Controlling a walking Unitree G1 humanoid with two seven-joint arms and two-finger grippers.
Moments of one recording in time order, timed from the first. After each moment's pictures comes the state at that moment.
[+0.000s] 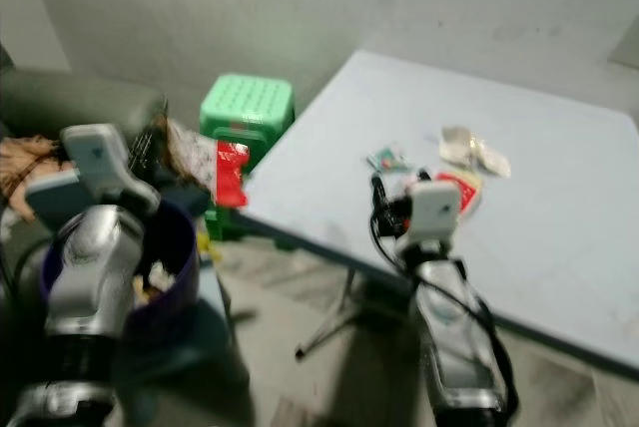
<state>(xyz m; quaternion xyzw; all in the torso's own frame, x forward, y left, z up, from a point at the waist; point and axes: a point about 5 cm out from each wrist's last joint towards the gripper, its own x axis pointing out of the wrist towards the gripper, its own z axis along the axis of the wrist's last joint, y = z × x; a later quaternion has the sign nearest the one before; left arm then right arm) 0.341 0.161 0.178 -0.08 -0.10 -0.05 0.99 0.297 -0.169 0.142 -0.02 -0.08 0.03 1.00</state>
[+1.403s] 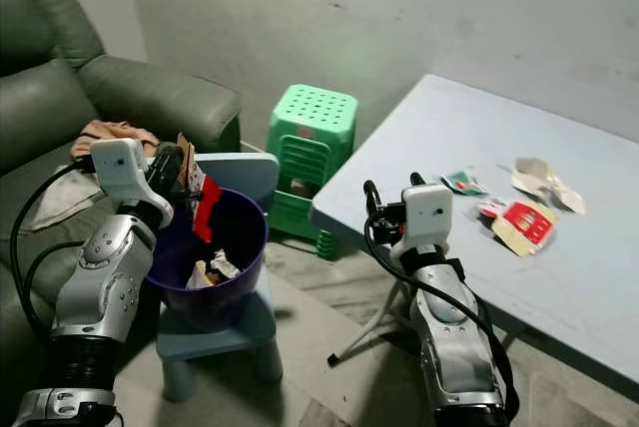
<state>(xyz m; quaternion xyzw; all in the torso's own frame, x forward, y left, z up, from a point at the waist) 0.340 0.171 0.164 -0.08 -0.04 -0.03 1.00 0.300 -0.154 0.145 -0.04 -0.08 0.08 0.99</state>
